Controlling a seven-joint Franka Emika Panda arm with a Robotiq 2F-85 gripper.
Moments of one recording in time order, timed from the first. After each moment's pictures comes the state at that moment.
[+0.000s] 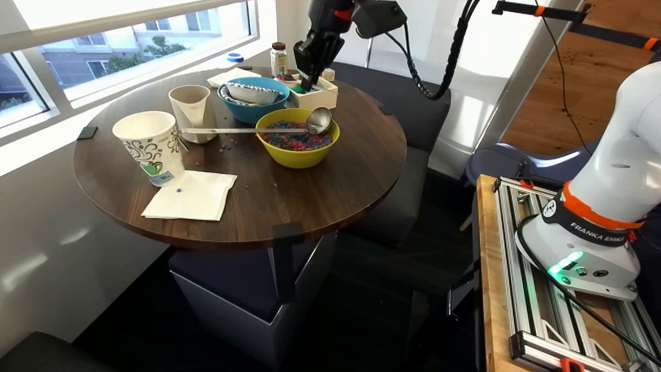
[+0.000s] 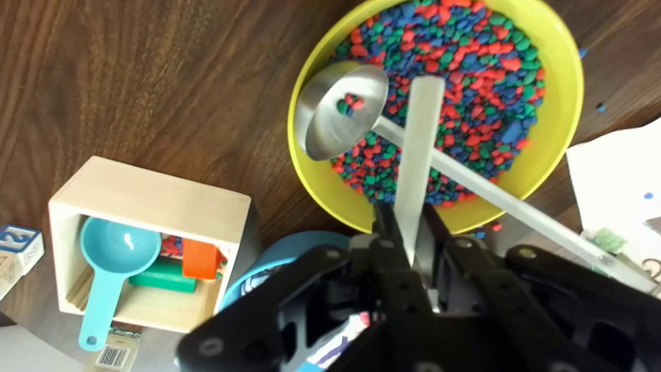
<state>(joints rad) 0.03 -0.07 0.05 -2.25 -0.11 2.48 0.31</state>
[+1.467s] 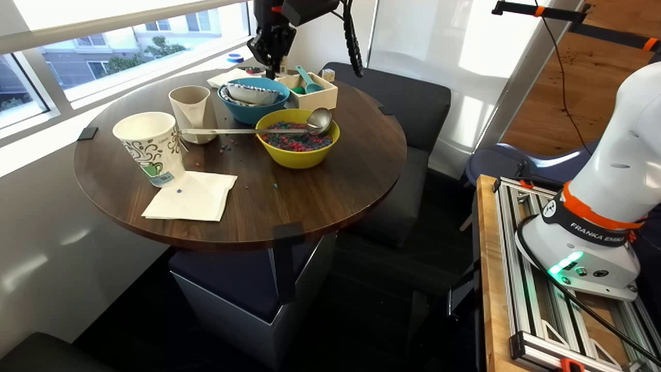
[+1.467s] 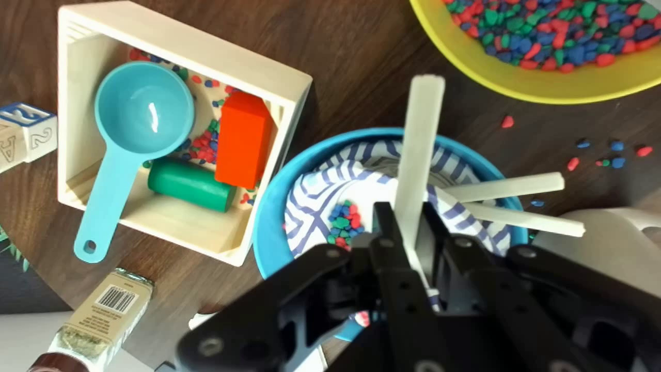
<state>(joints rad) 0.02 0.39 -0.02 -1.65 -0.18 2.19 0.23</state>
